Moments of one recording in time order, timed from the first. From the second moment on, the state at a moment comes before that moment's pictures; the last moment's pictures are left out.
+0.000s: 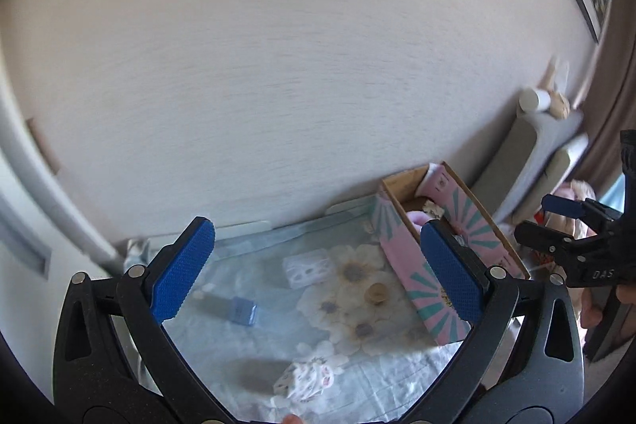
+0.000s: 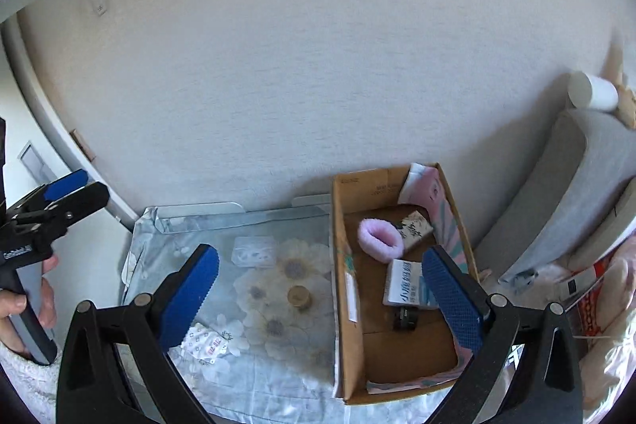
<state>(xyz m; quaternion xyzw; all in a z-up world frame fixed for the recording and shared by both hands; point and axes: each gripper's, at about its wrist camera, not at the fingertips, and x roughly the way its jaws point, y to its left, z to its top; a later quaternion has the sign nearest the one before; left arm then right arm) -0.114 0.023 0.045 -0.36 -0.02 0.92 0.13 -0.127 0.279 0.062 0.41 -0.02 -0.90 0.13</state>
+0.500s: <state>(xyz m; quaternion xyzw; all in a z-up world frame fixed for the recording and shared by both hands) -0.060 -0.040 -0.017 -0.38 -0.07 0.92 0.09 -0.124 0.205 0.018 0.41 0.00 -0.89 0.20</state>
